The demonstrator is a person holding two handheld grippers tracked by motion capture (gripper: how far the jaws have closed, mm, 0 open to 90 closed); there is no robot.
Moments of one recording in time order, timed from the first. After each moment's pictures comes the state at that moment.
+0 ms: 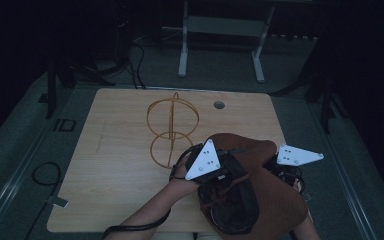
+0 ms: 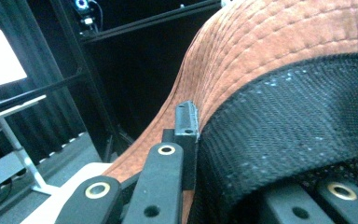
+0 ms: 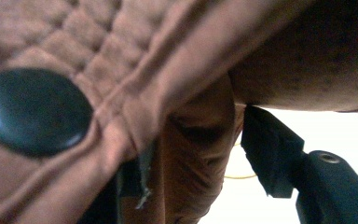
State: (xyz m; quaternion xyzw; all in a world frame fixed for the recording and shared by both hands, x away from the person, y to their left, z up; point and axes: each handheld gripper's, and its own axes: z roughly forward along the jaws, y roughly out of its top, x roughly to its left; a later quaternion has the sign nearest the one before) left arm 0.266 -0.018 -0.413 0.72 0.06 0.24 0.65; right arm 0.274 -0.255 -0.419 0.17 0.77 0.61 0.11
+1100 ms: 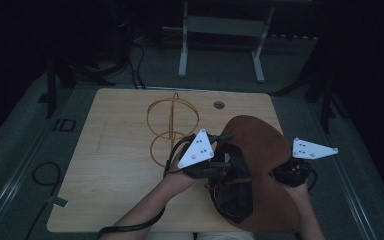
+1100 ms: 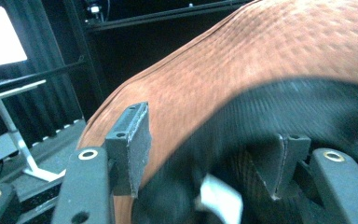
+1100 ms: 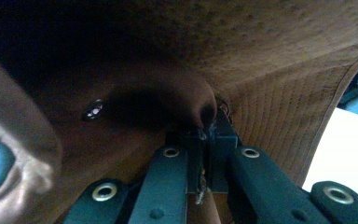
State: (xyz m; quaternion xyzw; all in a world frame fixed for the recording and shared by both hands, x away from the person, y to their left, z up) left arm 0.268 0.004 -0.393 0.72 0.10 0.22 0.65; right arm 0.277 -0.278 -0.402 0.19 0.74 0.64 0.08
